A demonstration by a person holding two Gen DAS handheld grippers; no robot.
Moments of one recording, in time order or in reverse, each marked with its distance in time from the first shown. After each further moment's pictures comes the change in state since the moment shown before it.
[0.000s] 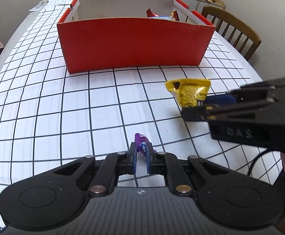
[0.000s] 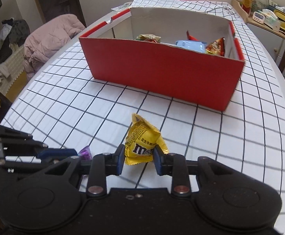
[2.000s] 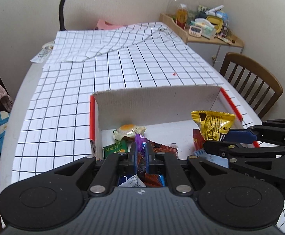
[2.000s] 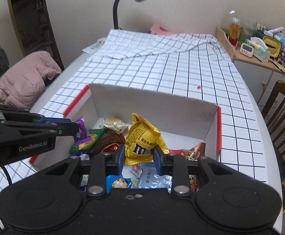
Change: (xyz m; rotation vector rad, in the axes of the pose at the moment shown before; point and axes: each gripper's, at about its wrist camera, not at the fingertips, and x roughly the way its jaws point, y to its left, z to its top) left arm 0.040 0.069 0.228 0.010 -0.150 0.053; right arm 0.045 -0.046 0.182 0.046 -0.104 -0.120
